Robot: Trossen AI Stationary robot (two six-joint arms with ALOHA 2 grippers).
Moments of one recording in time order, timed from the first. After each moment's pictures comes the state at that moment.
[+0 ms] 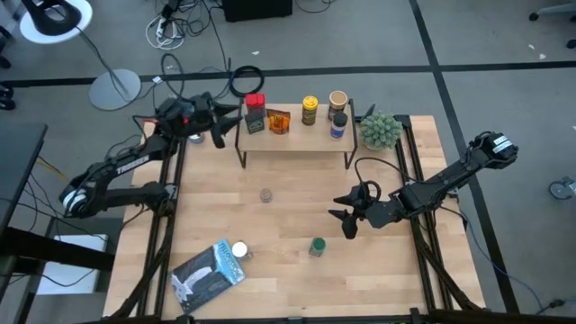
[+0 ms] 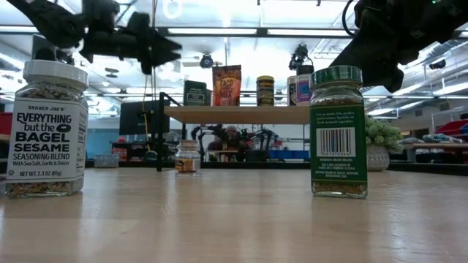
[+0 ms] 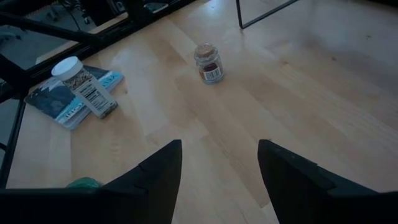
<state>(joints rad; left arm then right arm) 0.90 1.00 0.58 0.54 0.60 -0.18 0.45 1.15 0.57 -0.04 0.65 0.74</state>
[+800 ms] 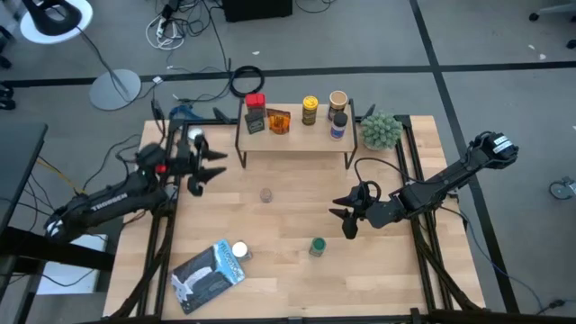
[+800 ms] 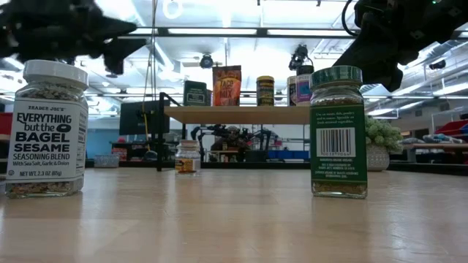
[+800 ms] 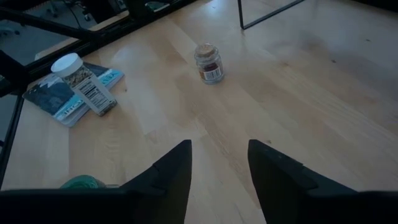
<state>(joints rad) 0.51 0.35 0.14 0.40 0.48 -0.21 0.45 1.15 0.57 -0.04 0.65 0.73</state>
